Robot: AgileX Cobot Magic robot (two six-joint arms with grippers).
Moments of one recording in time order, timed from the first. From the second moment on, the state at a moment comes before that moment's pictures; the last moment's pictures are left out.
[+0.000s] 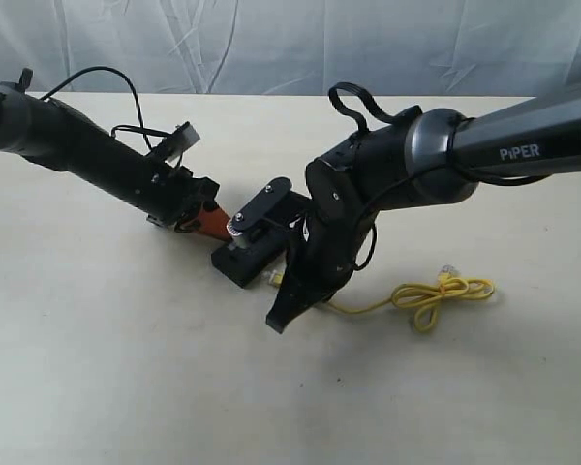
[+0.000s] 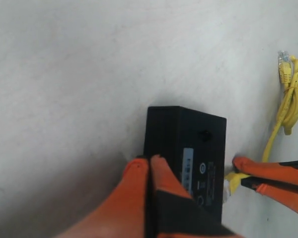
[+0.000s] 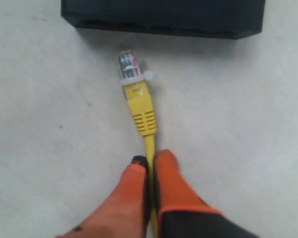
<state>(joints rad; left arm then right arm) -0.17 2.32 -1.43 -1.12 1.06 1.01 0.74 2.02 -1.20 -0.02 0.59 -0.26</state>
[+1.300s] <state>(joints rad) -0.17 2.32 -1.43 -1.09 1.13 0.98 0.79 2.02 -1.19 -0.18 0.55 -0.17</state>
